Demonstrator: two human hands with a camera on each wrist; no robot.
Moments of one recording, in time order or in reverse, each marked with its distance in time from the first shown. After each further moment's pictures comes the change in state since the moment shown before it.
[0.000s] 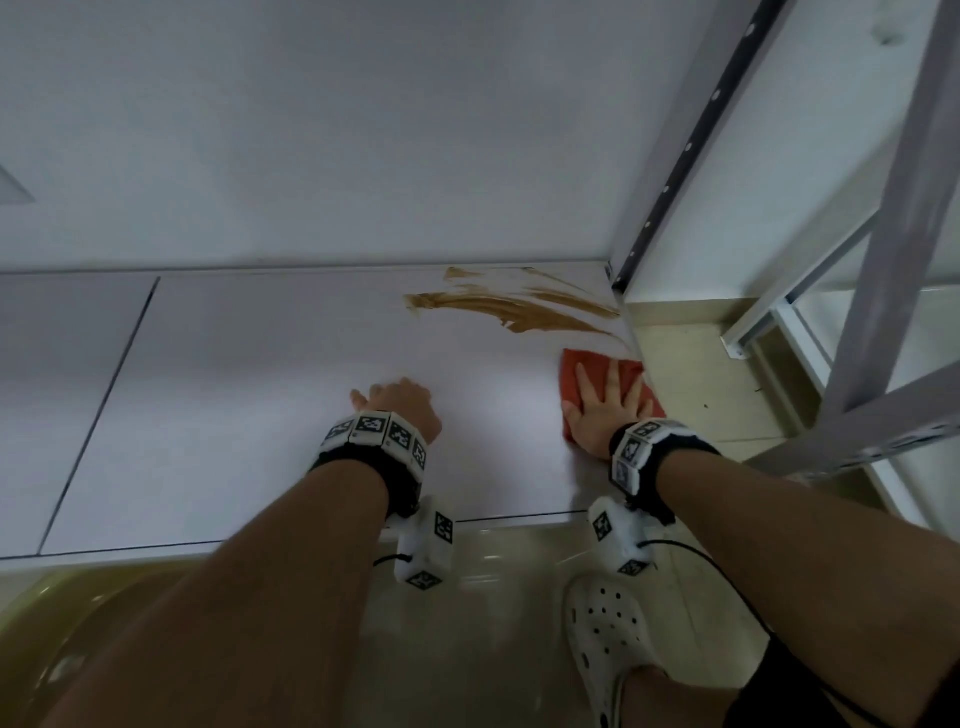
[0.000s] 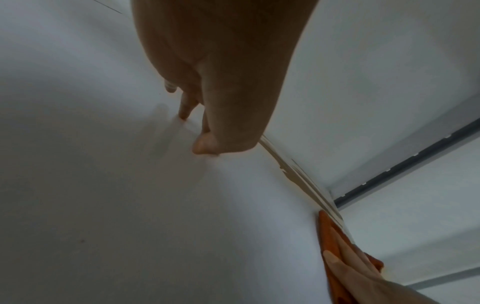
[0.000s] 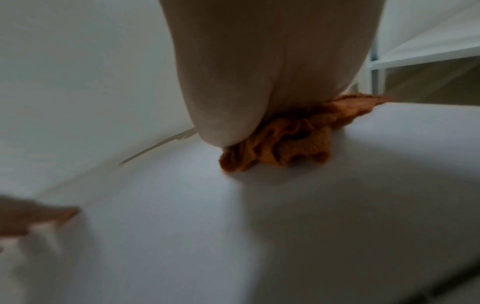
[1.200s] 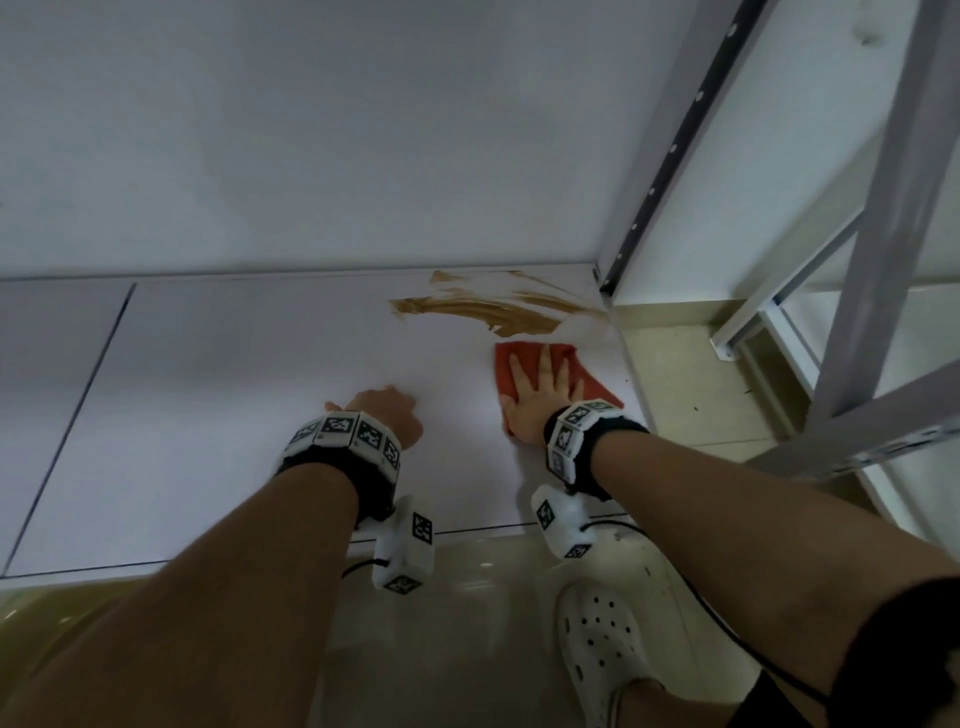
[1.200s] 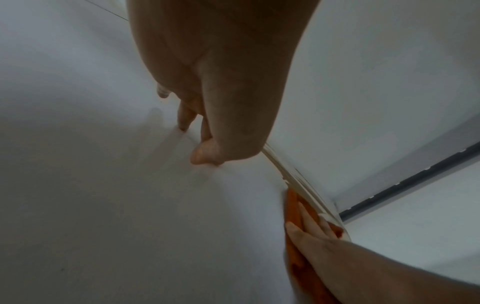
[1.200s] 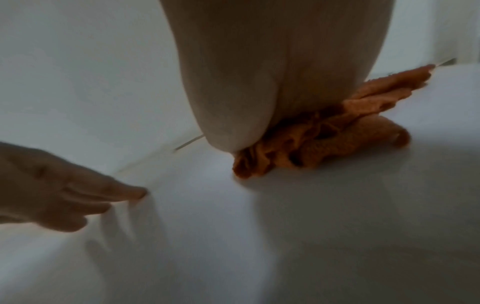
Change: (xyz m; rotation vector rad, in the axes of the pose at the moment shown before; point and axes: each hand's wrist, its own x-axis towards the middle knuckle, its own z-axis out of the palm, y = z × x) left_hand -0.005 -0.007 -0.012 -0.067 -0.064 0.027; right_hand 0.012 -0.054 0.004 -0.041 0.031 -0.169
